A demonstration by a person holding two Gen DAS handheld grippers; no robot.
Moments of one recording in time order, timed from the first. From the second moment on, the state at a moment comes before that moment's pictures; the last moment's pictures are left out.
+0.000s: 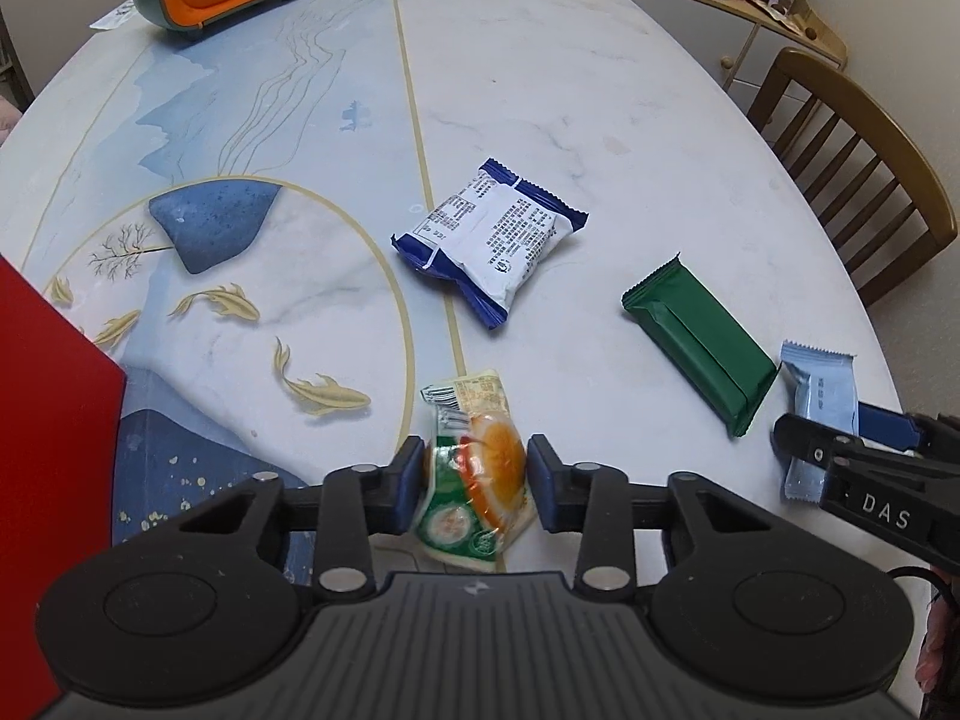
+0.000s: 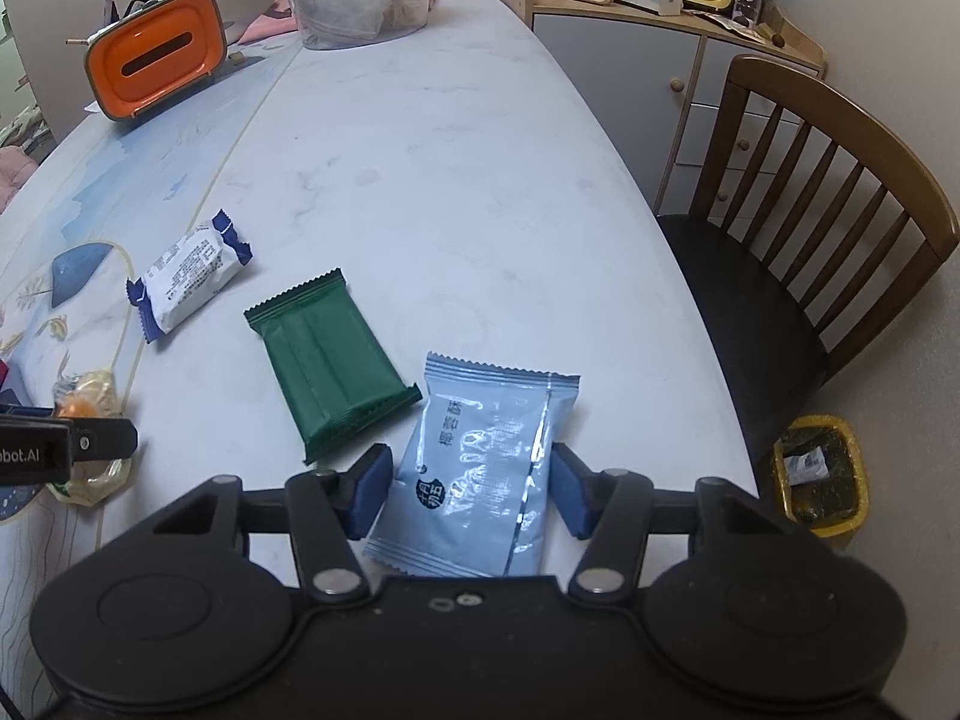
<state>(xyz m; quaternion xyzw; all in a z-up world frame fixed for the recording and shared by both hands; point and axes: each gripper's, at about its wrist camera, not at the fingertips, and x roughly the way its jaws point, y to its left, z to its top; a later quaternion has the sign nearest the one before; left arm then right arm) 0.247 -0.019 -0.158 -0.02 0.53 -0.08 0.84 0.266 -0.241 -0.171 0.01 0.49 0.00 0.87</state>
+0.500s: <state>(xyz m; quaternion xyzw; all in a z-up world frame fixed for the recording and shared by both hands) 0.214 0.003 -0.142 -0.04 0.53 -0.08 0.84 0.227 -0.221 -0.138 0.03 0.48 0.05 0.88</state>
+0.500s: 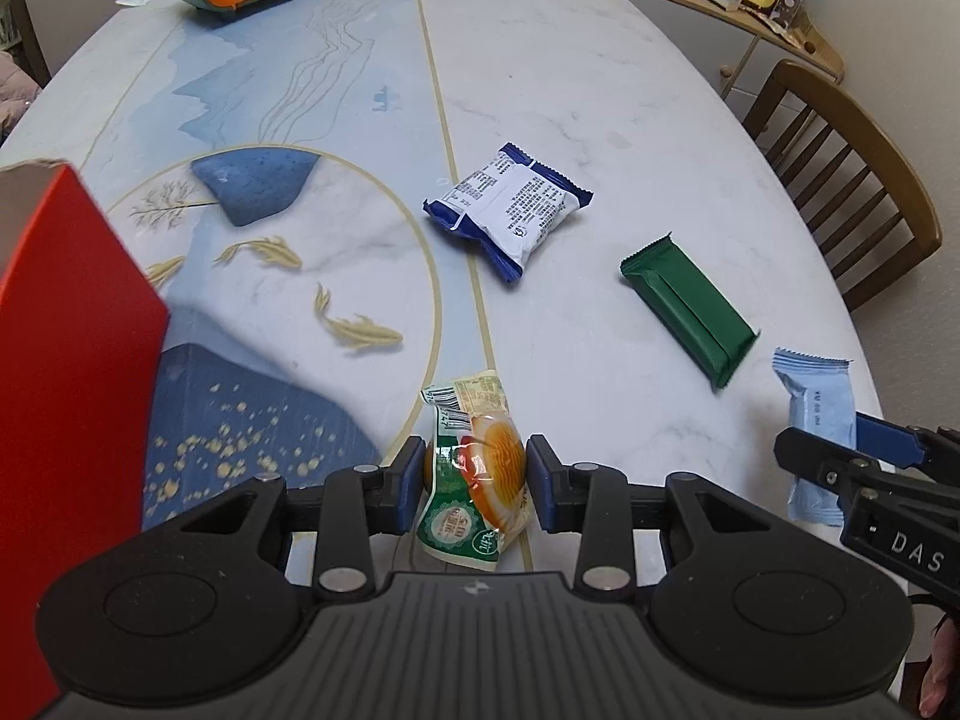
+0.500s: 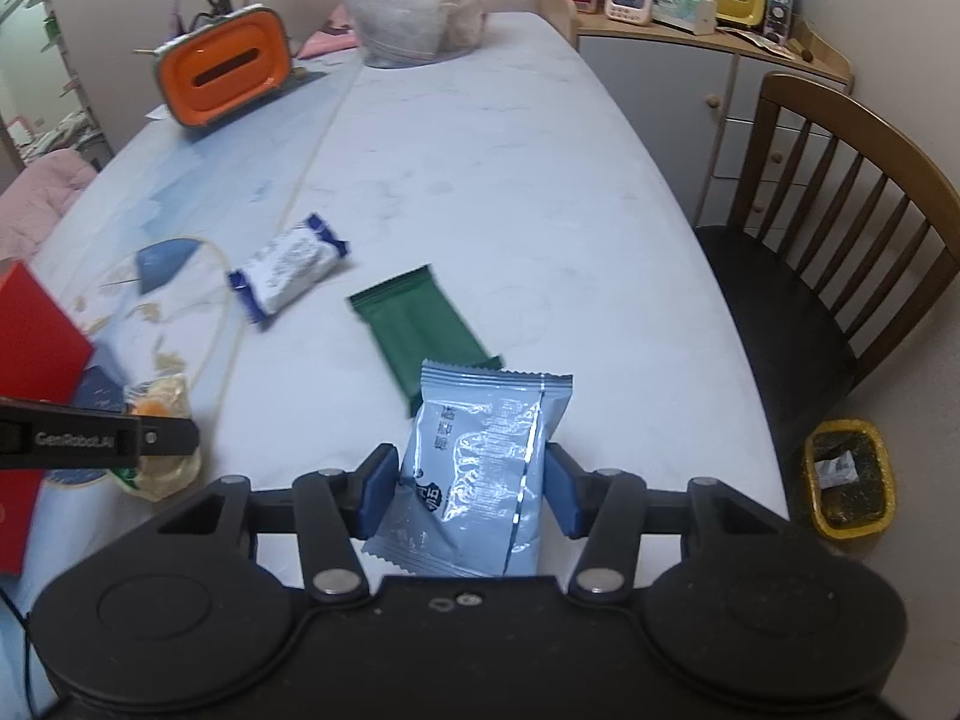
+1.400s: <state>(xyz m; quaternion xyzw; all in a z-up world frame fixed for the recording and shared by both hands) 0.129 0.086 -0.057 -0.06 0.49 -0.06 0.87 0.176 -0.122 -0.058 0.02 0.45 0.16 0.88</state>
